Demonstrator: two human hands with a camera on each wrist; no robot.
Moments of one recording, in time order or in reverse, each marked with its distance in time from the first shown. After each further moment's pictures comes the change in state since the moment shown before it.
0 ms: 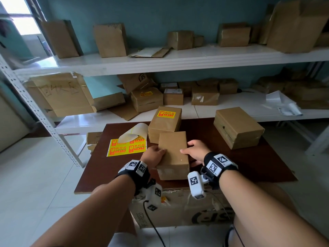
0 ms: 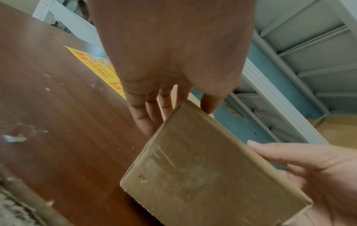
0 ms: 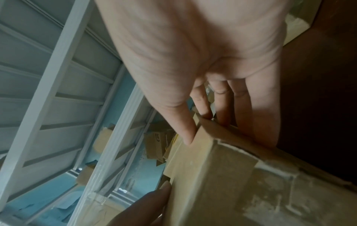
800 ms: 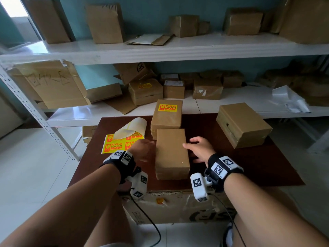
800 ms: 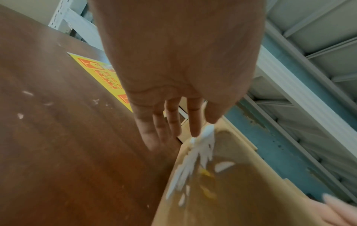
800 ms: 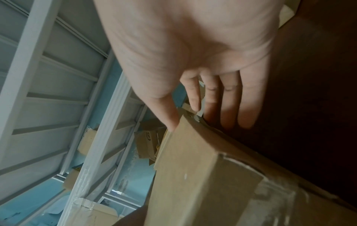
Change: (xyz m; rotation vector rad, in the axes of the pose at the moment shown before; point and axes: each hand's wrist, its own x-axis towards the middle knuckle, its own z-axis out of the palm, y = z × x) left_hand 0.050 -0.017 -0.031 -0.148 -0.114 -0.059; right_hand 0.043 0.018 -0.004 0.067 0.075 0.010
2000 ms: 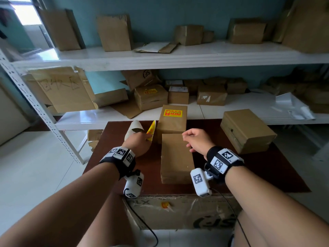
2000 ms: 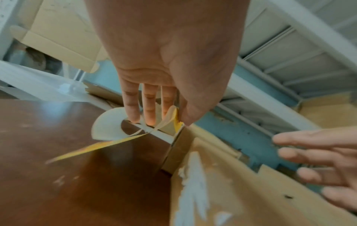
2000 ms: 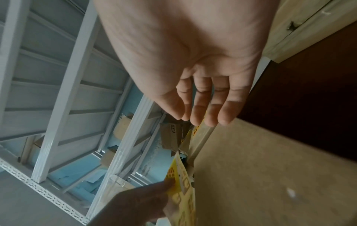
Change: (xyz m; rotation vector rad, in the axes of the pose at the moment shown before) left_hand -0.022 0.032 -0.040 0.752 0.282 0.235; right_hand -0.012 -0.048 0.011 -0.036 0.017 -0.293
